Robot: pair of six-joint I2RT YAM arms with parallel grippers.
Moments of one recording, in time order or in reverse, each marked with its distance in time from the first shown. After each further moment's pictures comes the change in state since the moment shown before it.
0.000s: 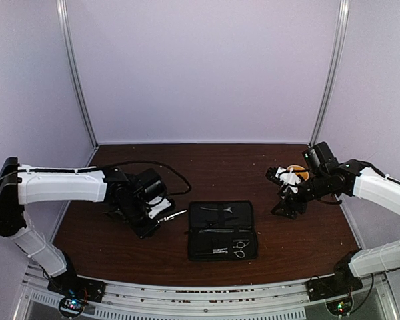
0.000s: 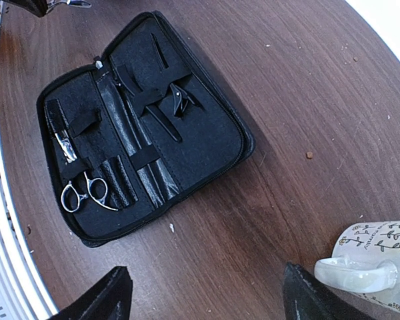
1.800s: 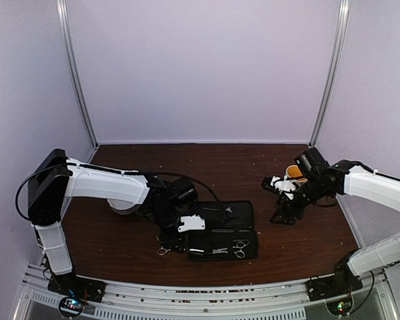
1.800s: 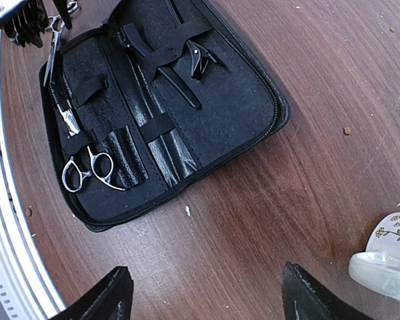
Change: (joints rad) left arm -0.077 0.323 0.235 0.061 0.237 0.576; right arm 0.000 0.097 -0.007 -0.037 -0.023 -0.026
